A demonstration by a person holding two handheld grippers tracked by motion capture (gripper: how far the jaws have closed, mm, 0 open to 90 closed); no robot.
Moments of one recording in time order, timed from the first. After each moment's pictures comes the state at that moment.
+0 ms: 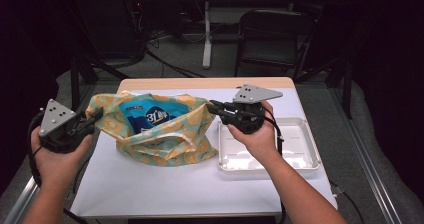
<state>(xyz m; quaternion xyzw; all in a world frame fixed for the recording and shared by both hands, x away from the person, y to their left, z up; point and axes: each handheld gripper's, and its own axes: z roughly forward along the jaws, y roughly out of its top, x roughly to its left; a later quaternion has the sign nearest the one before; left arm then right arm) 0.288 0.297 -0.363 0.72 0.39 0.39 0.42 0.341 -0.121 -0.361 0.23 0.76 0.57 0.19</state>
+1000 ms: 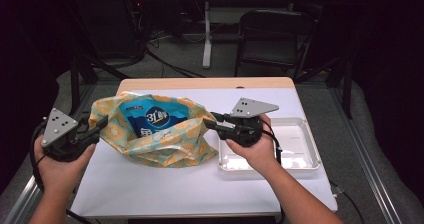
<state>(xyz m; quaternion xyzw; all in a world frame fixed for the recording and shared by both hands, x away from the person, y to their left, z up) 0.277 0.294 -0.377 0.72 0.39 0.38 0.43 0.324 -0.118 -0.382 0.23 0.78 0.56 0.17</state>
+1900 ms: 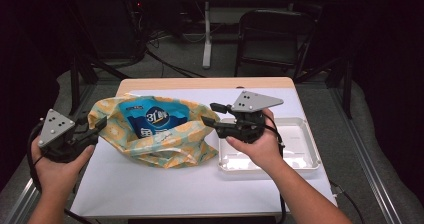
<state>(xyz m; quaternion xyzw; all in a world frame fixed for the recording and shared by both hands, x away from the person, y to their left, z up) 0.276 0.299 -0.377 0.71 0.40 0.38 0.43 0.321 -0.117 -0.355 0.22 0.77 0.57 0.19</state>
